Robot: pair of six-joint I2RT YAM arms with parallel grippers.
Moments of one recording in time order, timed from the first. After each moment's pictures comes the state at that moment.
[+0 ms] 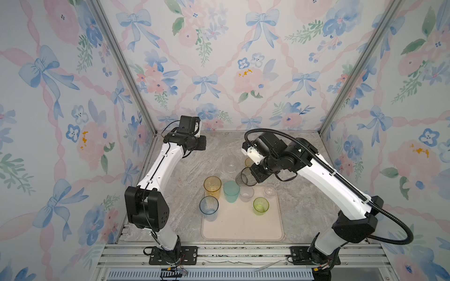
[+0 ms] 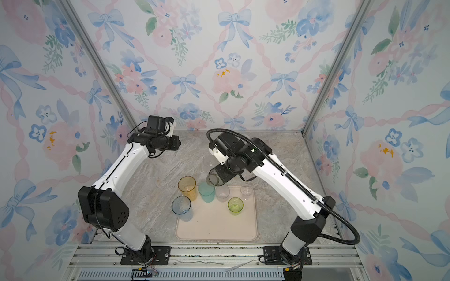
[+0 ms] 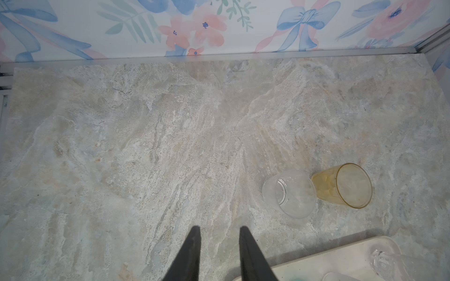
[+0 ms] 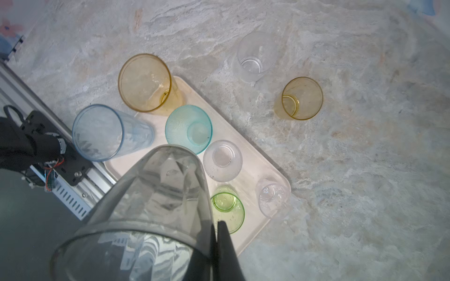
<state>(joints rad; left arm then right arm) -0.20 1.66 1.62 -0.78 0.09 -0.12 0.91 1.60 1.92 -1.42 0.02 0.12</state>
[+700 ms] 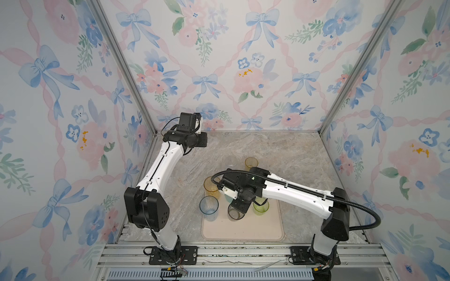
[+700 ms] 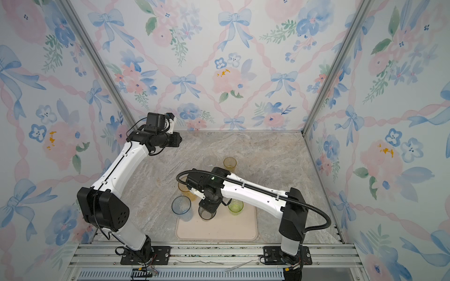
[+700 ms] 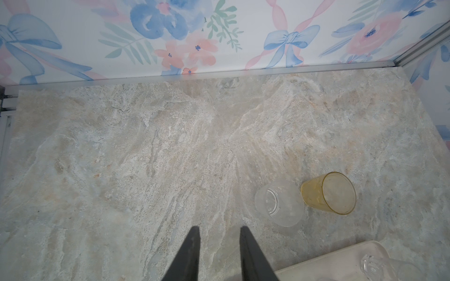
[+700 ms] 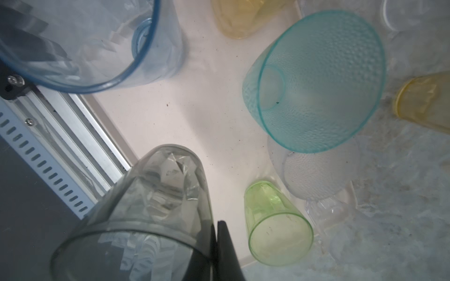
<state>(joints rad) -0.21 1.67 1.67 -0.77 0.10 -0.11 1.13 1.82 1.67 -1.26 0.04 0.04</state>
